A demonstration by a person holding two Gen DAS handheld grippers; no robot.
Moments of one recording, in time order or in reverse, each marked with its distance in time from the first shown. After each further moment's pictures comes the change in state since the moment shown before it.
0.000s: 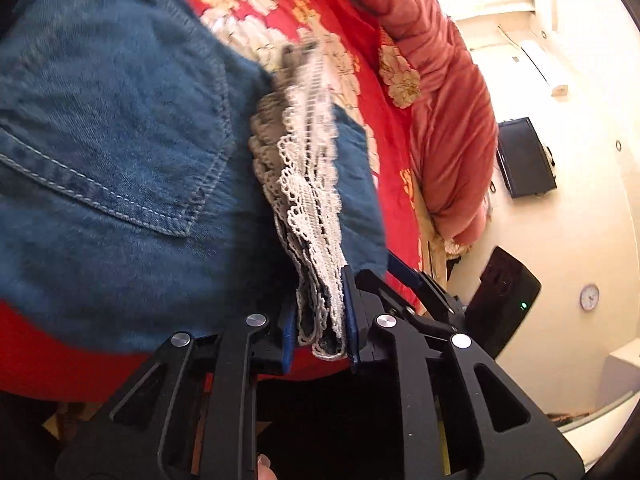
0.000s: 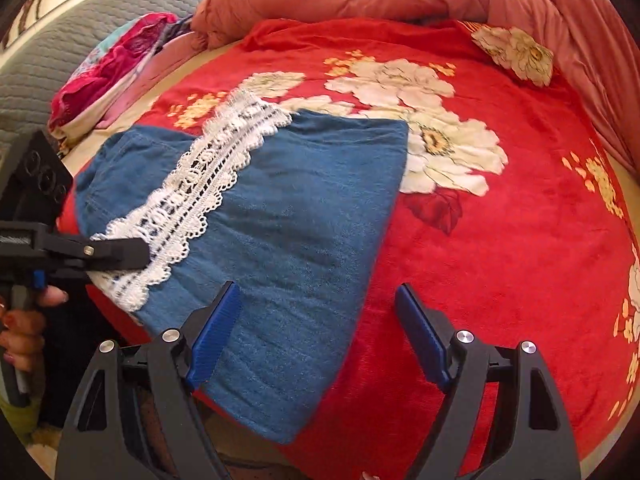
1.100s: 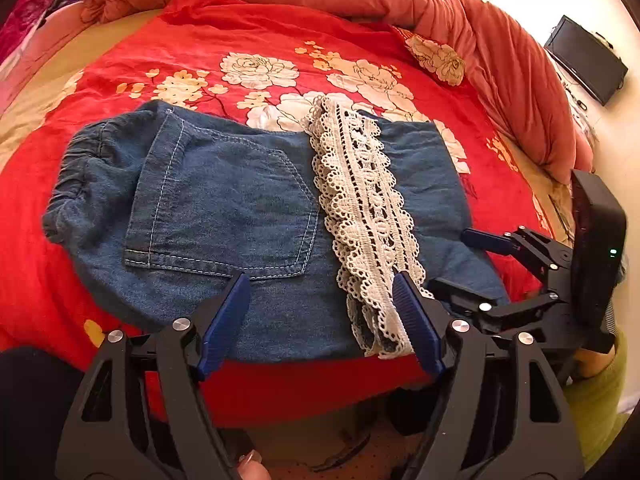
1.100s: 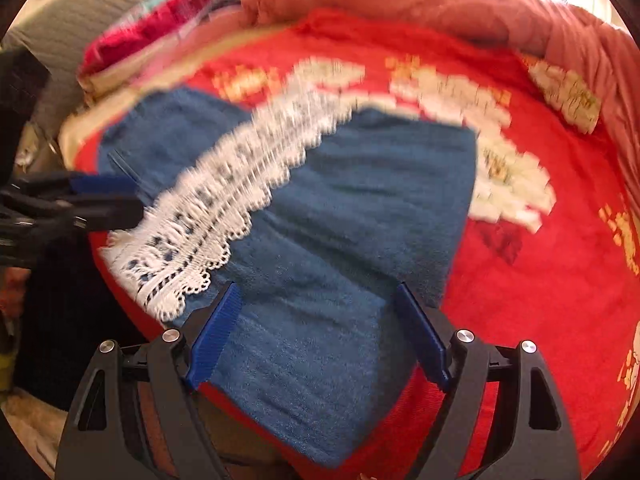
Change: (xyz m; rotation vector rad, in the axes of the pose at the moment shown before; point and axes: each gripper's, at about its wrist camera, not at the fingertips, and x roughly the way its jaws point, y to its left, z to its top) left arm -0.017 -0.028 -0.002 0.380 -0.106 0.549; right arm 0.024 0.041 0.001 -0.172 0.048 0.011
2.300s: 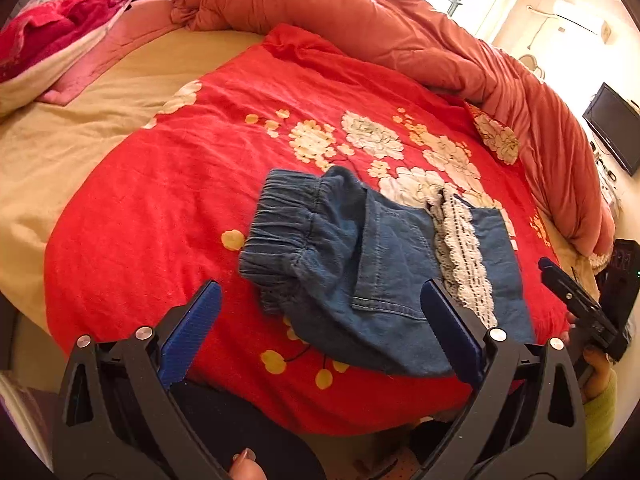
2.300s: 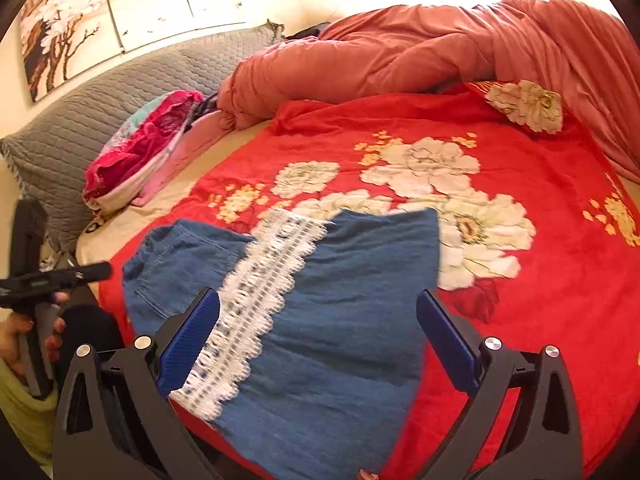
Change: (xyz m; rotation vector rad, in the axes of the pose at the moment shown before) left arm -0.061 0.105 0.012 -0.190 -0.144 0.101; right arm -0.046 -0.032 0.023 0.236 -0.335 0.093
